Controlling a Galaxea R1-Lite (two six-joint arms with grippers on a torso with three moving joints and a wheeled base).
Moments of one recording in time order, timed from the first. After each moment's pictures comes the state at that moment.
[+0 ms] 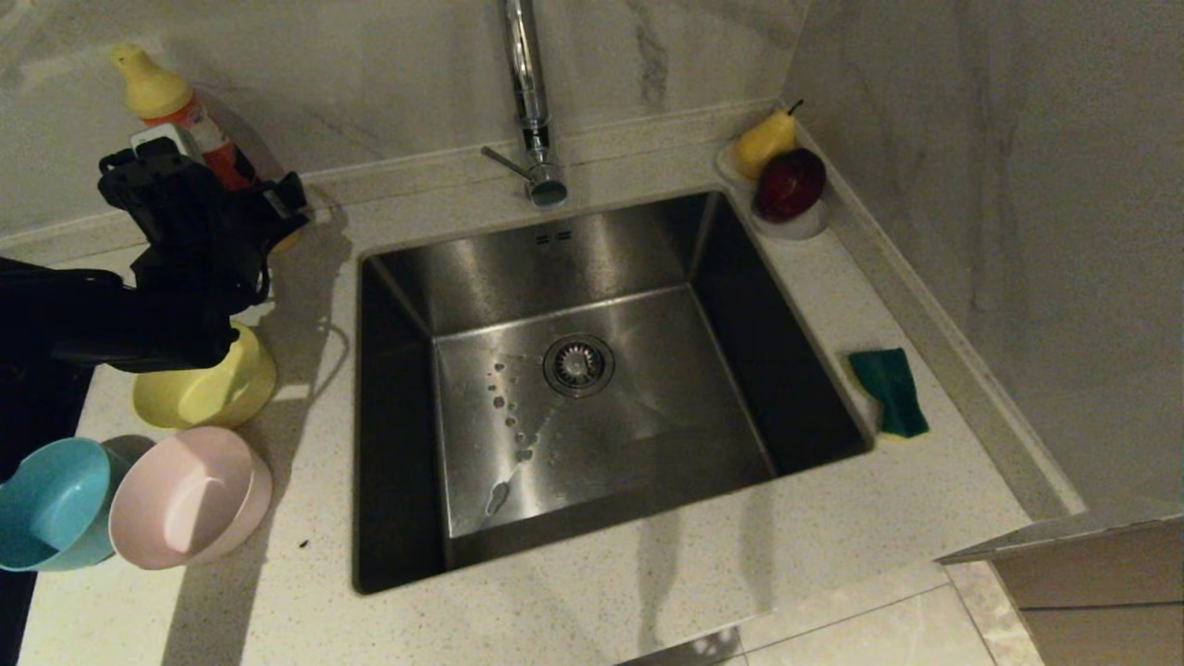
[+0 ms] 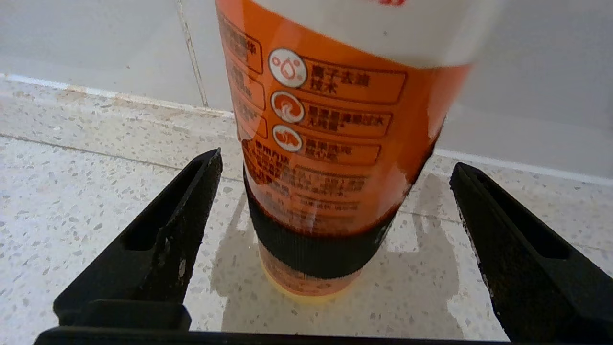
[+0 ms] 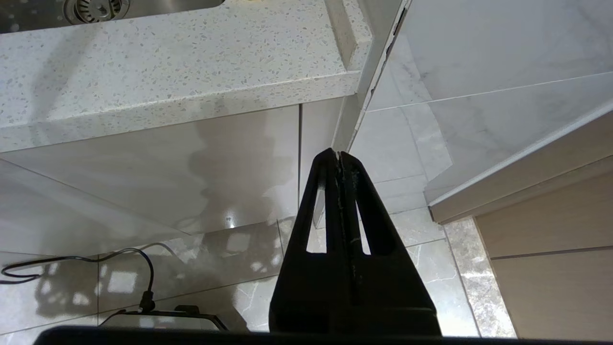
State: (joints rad) left arm 0.12 2.17 -1.59 -0.89 0.28 -0.15; right arm 0.01 0.00 0.00 0.00 0.00 -0.01
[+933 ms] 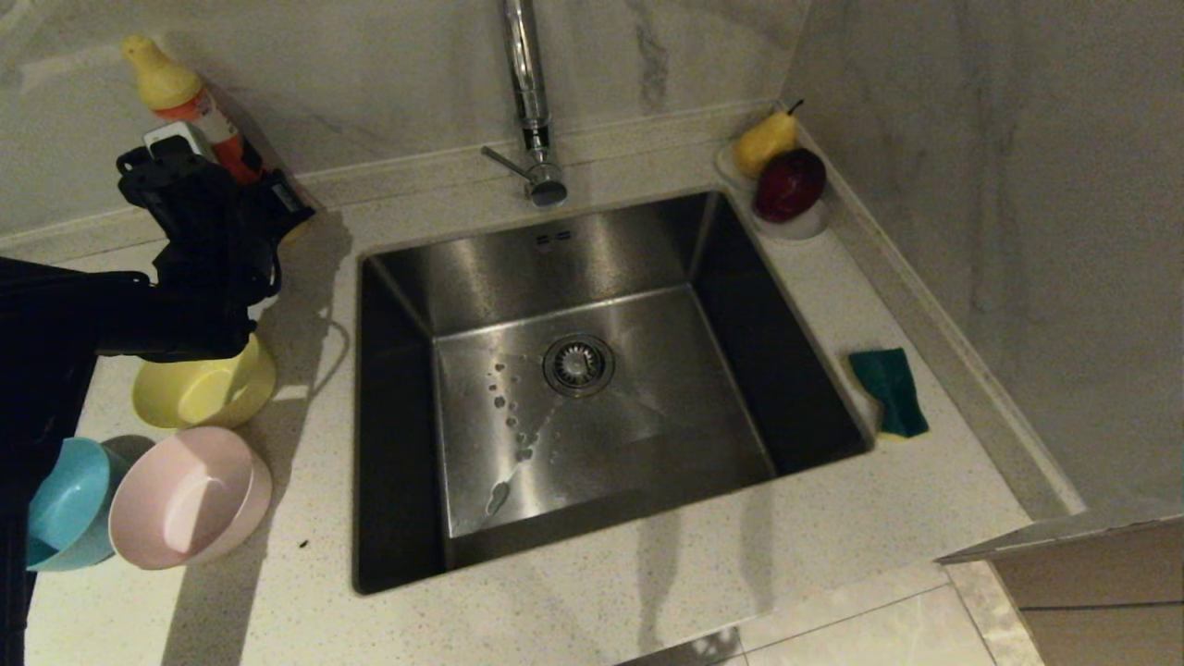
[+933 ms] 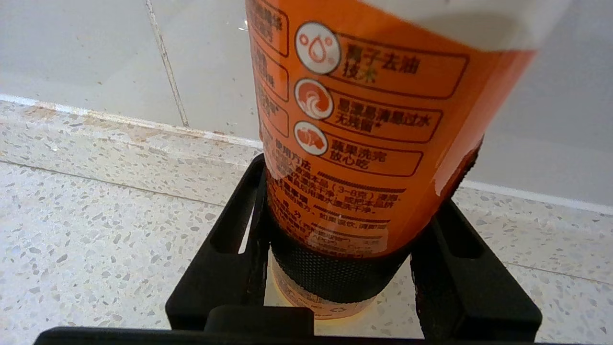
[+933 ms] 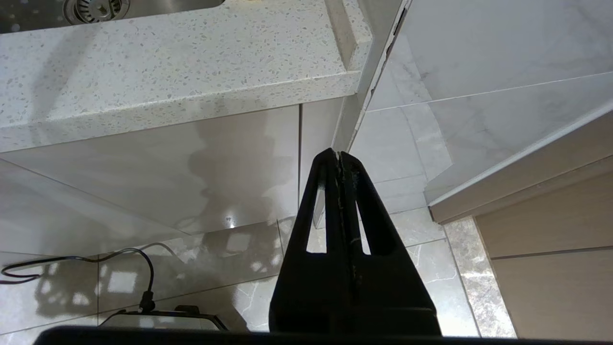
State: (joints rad) left arm 0.12 2.25 -1.73 -0.88 0.29 -0.15; right arm 0.01 0.00 0.00 0.00 0.00 -0.01
